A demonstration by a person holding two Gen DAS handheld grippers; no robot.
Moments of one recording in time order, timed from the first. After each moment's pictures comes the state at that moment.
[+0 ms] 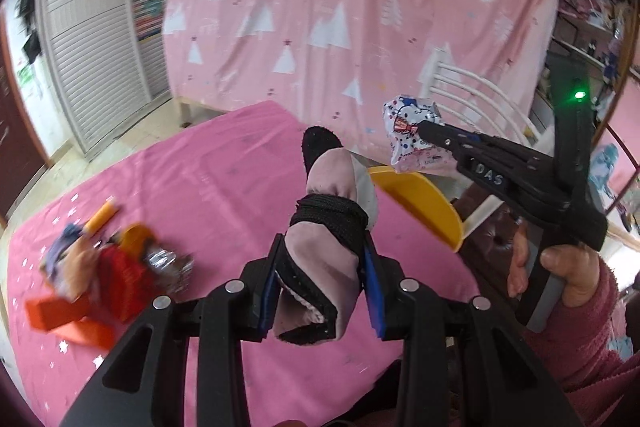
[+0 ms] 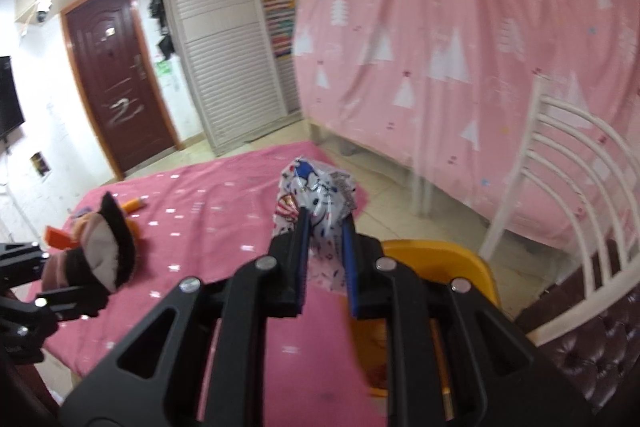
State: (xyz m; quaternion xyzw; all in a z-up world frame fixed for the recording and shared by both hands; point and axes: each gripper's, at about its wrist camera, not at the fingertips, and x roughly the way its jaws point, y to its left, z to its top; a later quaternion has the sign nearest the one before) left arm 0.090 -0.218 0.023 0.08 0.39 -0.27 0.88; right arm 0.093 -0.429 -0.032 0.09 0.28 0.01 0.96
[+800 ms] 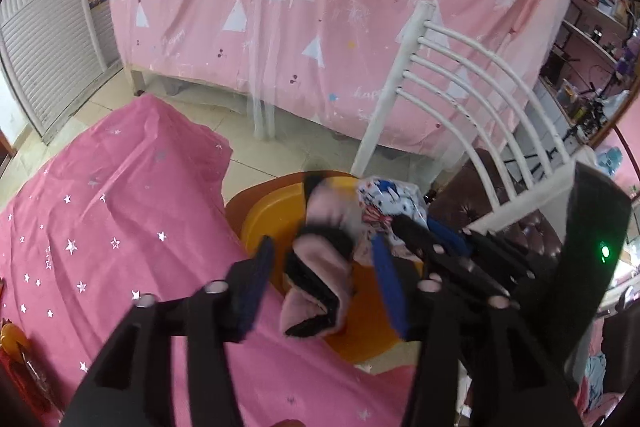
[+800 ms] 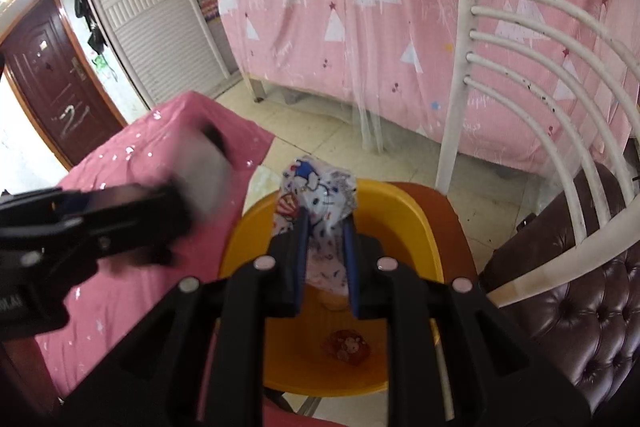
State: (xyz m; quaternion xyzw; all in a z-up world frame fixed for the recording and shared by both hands) left arm 0.196 -0.379 -0.033 0.07 0.48 -0.29 0.83; right arm 0.127 -0.508 -0.113 0.15 0.38 -0.06 0.91
